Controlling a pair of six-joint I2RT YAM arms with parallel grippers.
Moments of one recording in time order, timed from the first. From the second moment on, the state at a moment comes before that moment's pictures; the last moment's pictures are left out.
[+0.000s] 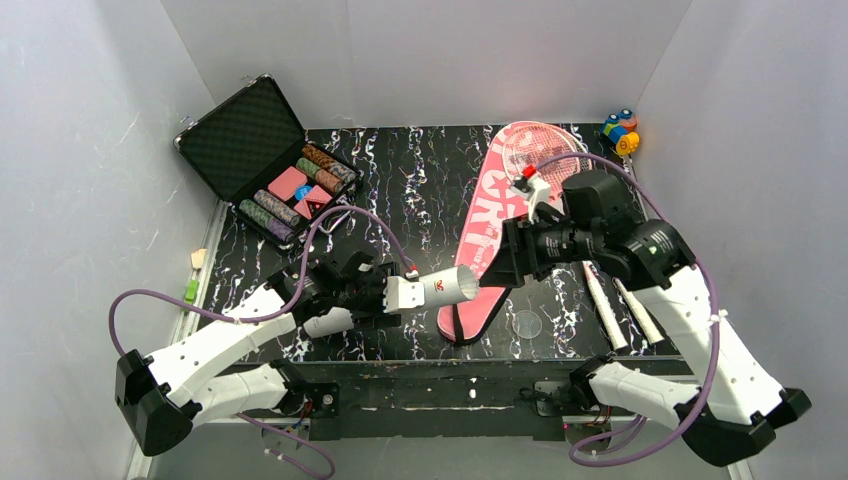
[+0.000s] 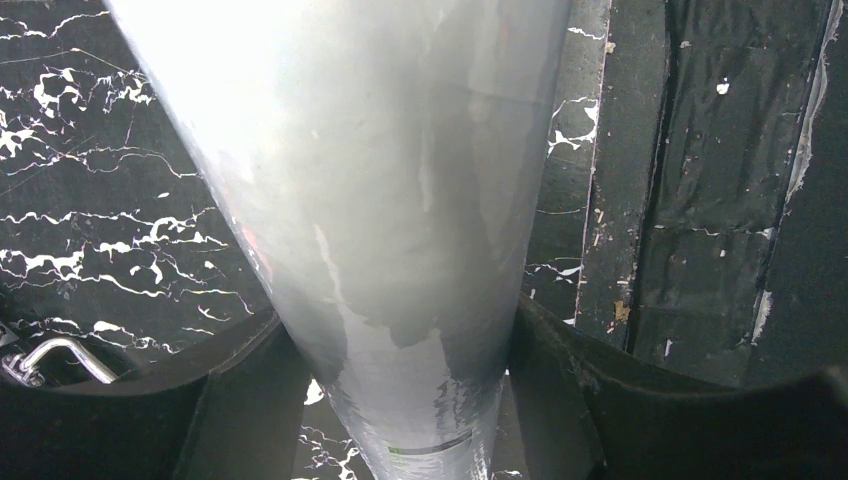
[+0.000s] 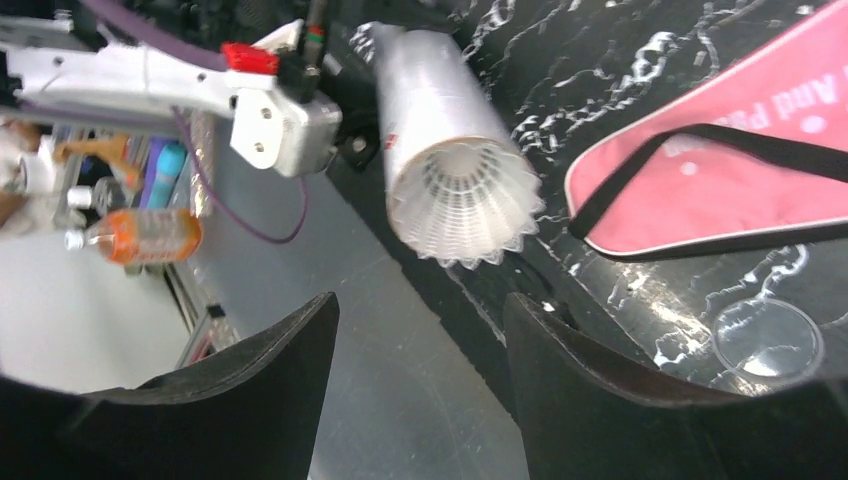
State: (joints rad) left arm -0.84 1.02 0.88 -0.77 0.26 0.70; right arm 0.63 1.05 1.39 -1.07 -0.60 0.35
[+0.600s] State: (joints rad) left arm -0.85 1.02 0.88 -0.77 0.26 0.69; right arm 0.60 0.98 1.01 -0.77 -0.48 0.60
